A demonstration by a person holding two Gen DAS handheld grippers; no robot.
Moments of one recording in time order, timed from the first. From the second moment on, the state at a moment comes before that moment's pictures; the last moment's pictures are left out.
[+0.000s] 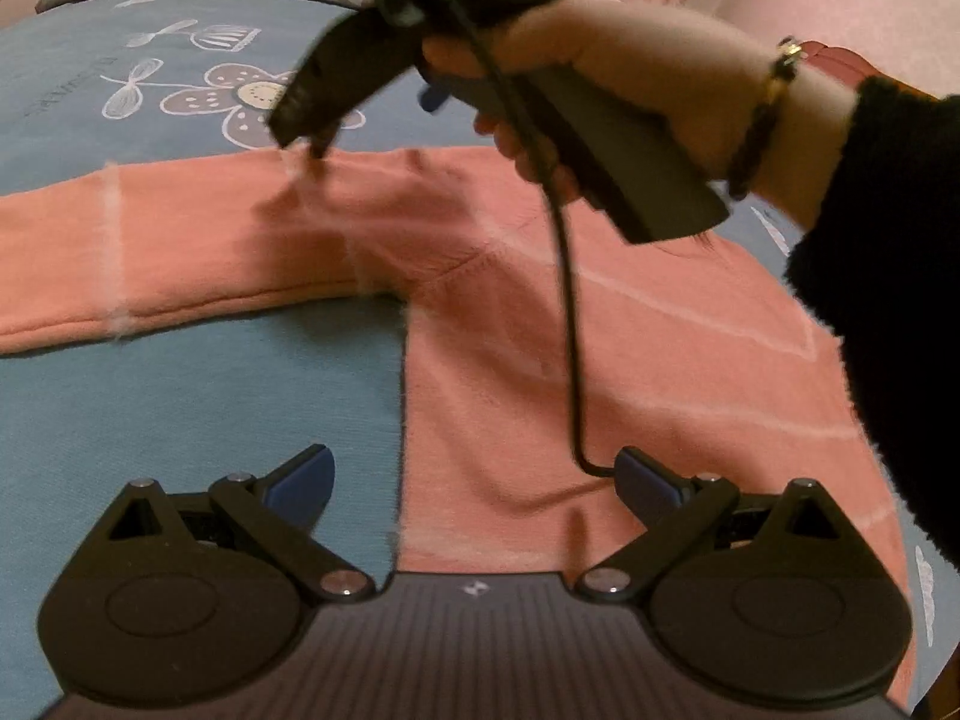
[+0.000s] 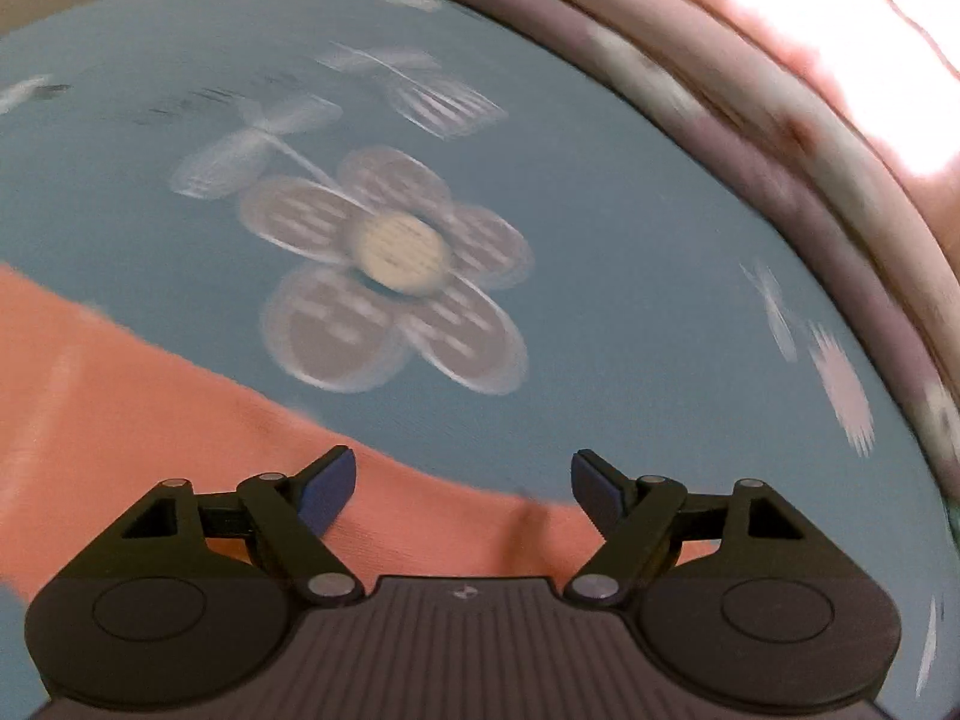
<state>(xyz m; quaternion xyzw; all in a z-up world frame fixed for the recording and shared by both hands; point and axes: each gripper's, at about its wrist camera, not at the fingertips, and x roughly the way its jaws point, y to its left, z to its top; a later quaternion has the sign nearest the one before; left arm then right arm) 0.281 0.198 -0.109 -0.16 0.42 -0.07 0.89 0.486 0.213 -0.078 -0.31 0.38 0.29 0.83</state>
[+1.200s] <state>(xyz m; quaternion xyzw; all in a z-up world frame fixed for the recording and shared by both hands) 0.241 0.249 -0.064 -0.26 0.30 -0.19 0.90 0.469 0.135 -0.095 -0.03 0.57 0.40 0.71</state>
